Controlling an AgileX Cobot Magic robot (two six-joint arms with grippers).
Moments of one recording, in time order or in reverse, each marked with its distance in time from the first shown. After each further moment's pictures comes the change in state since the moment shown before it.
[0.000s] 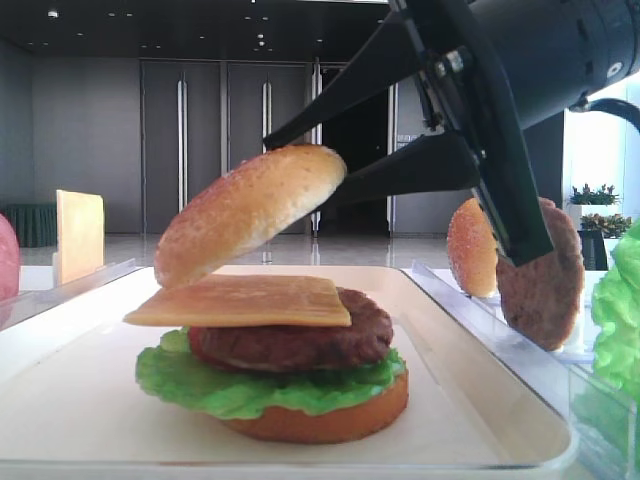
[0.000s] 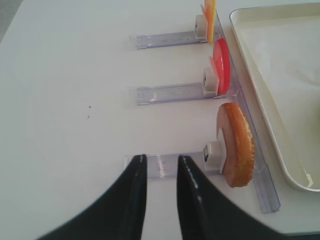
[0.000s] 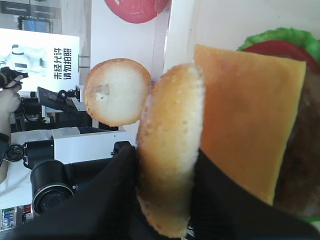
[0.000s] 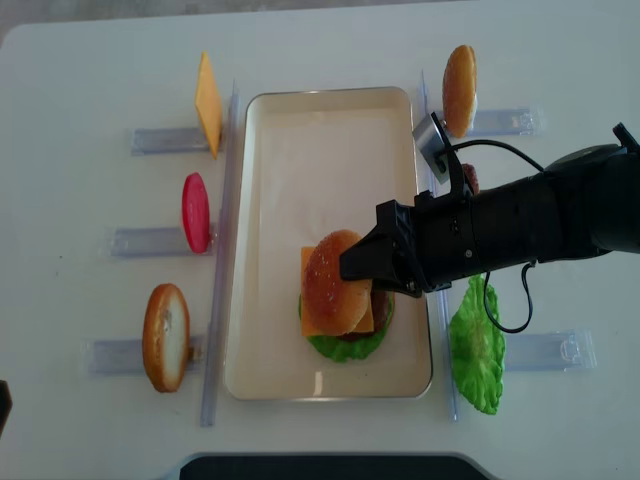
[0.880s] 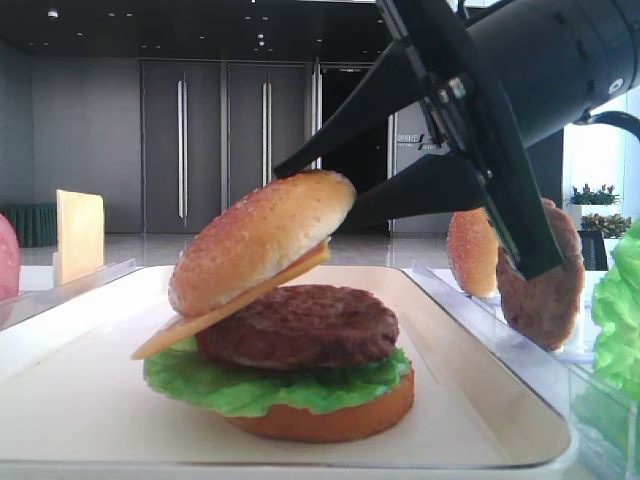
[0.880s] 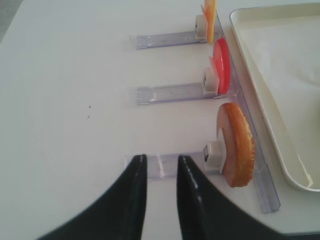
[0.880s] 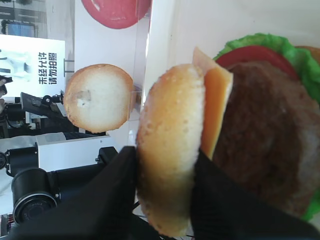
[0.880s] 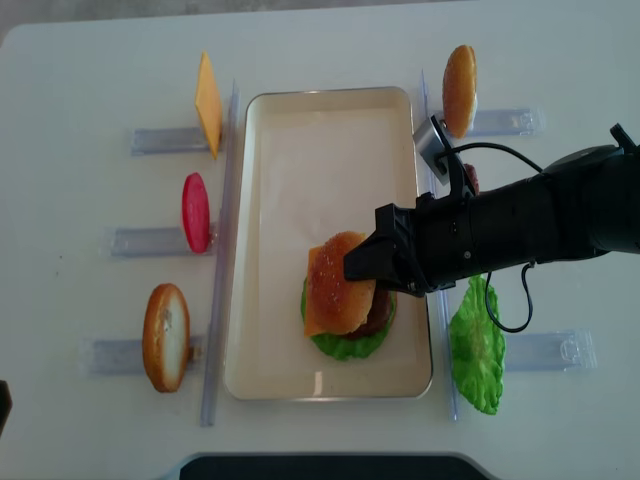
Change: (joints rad) left arm 0.000 0.000 0.000 0.000 0.000 0.000; right arm -0.001 0.009 0.000 -0.014 -0.050 0.000
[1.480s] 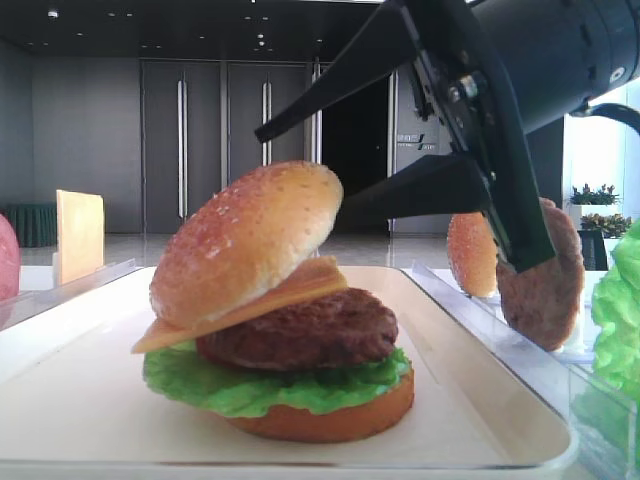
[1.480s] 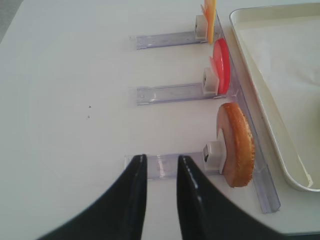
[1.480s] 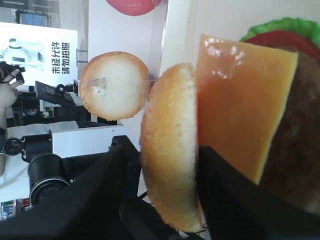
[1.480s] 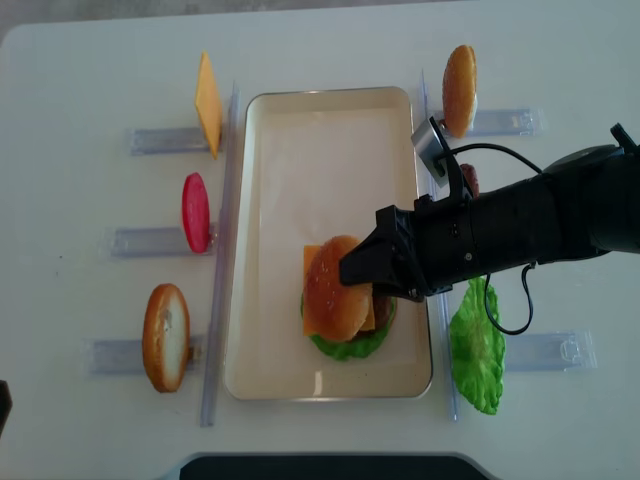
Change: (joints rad) left arm 0.000 0.000 0.000 0.000 0.000 0.000; right arm 0.000 0.000 0.000 -0.003 0.059 -0.001
